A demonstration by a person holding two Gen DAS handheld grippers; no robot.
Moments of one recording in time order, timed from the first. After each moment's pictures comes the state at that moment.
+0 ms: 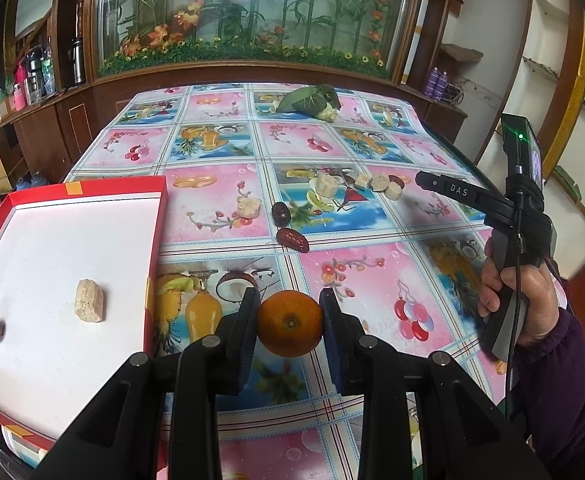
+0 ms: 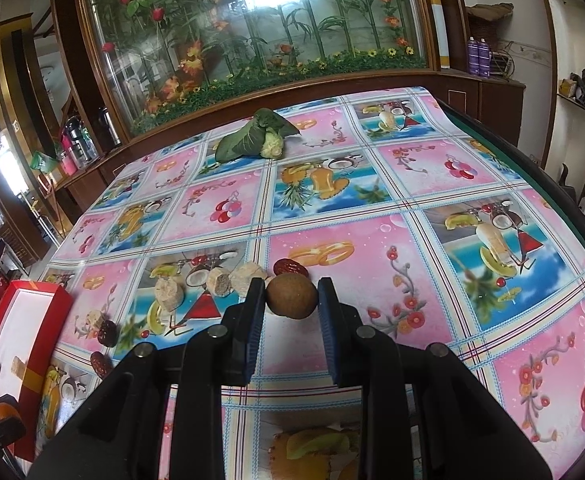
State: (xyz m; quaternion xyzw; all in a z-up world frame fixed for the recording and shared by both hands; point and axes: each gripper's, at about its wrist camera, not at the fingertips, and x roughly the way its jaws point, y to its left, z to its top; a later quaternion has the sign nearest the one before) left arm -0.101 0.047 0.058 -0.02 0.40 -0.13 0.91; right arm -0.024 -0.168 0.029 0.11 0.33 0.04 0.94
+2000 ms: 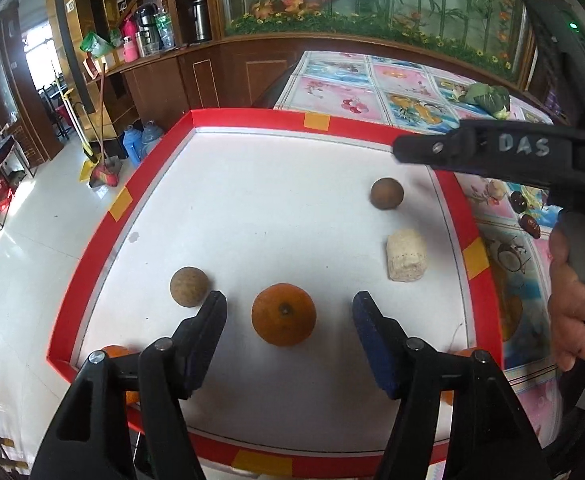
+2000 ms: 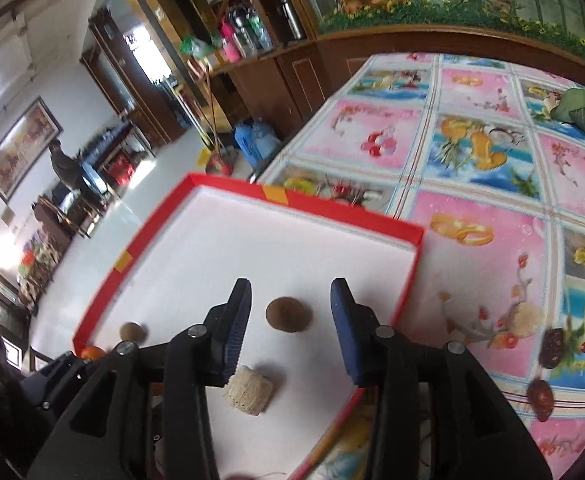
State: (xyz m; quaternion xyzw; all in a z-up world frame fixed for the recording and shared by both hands) left arm -0.102 0.211 0.033 -0.01 0.44 0.08 0.90; right arm -0.013 0.131 0.049 0.05 0.42 0.34 0.84
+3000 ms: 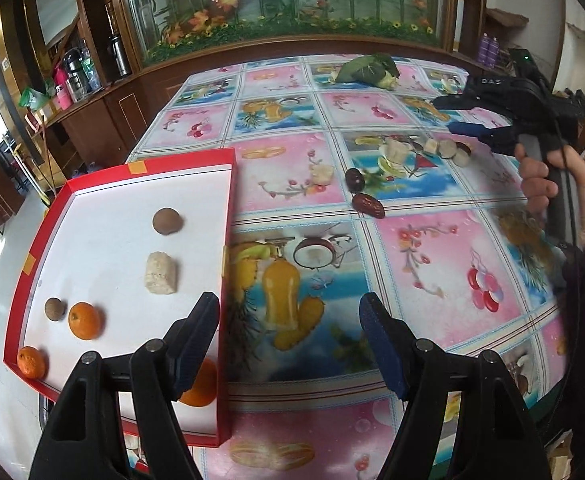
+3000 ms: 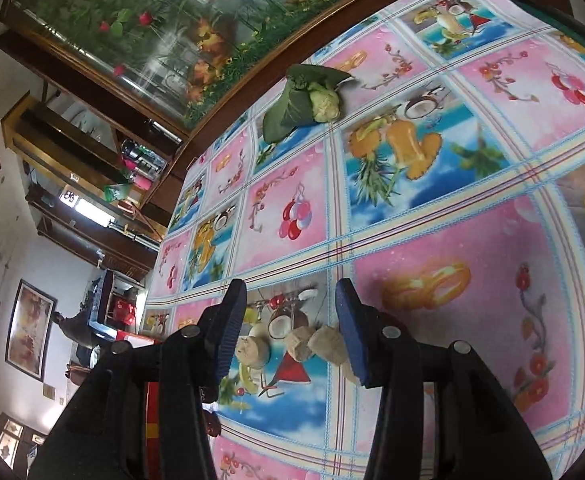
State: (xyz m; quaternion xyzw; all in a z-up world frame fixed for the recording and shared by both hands) left arm -0.103 0.055 0.052 0.05 0.44 -0.02 0.90; right arm 0.076 -0.183 0.020 0.31 0.43 0.20 0.83
